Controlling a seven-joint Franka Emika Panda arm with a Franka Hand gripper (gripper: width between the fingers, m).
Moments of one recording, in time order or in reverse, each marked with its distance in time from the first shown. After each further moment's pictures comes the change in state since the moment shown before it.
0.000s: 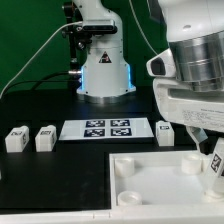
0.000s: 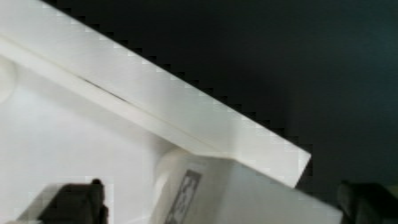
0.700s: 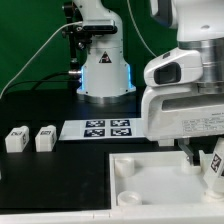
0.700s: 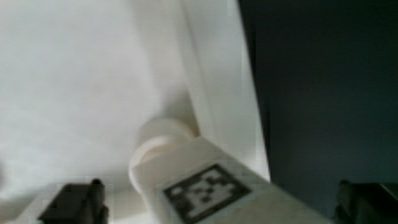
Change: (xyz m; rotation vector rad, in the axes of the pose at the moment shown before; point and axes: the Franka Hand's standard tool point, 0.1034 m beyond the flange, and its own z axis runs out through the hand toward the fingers) arm 0.006 0.007 0.004 -0.086 0.026 -0.750
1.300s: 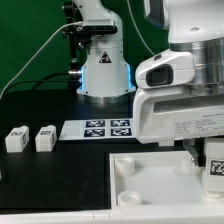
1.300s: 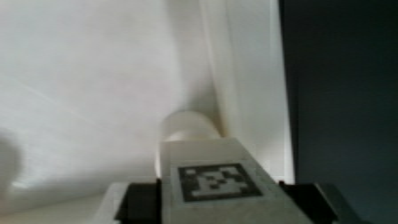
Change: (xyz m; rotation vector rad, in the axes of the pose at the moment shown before) arm 0.000 0.008 0.001 -0.011 -0.001 0.021
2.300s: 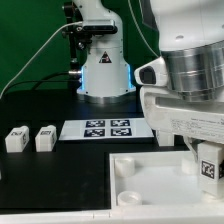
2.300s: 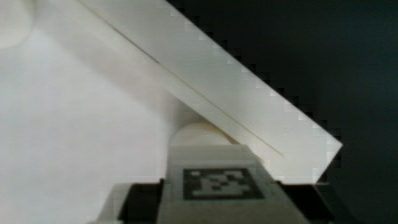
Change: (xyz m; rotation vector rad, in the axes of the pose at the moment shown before) arm 0.006 0.000 0.003 0.078 -0.048 0.835
